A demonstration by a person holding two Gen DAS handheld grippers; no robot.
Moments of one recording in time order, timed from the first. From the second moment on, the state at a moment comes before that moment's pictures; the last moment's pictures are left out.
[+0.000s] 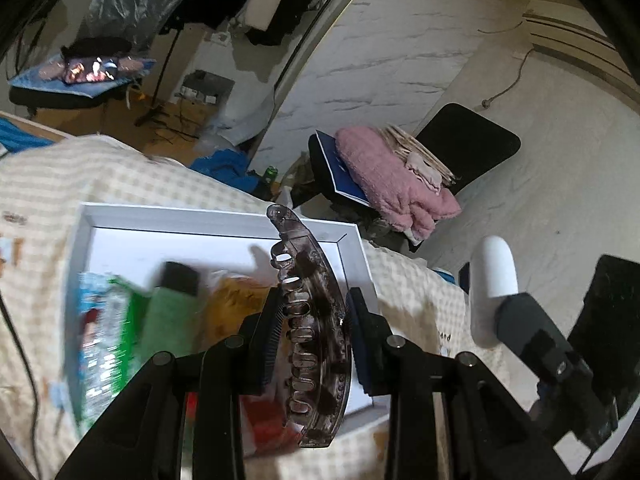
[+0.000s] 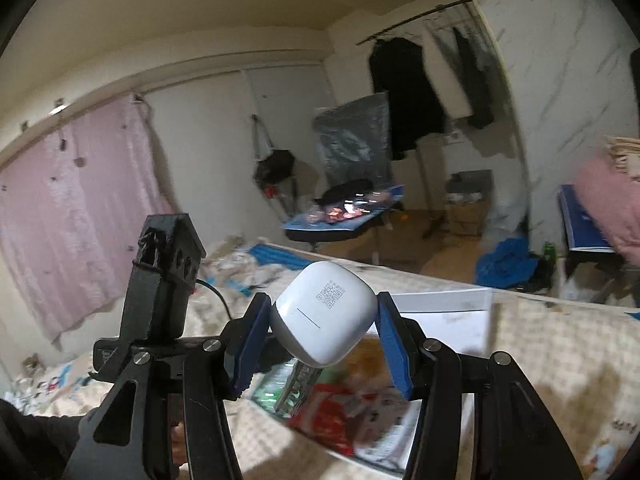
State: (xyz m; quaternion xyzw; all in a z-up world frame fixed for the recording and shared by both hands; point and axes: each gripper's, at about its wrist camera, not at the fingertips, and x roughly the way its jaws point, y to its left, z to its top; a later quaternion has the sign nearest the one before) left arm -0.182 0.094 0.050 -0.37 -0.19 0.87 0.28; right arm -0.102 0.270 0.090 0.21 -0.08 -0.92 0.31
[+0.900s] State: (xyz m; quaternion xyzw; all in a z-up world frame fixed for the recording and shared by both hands) left arm -0.188 0.145 0.023 -0.35 -0.20 0.85 0.33; right arm -0.127 0.329 0.072 0.23 -0.11 -0.94 0.24
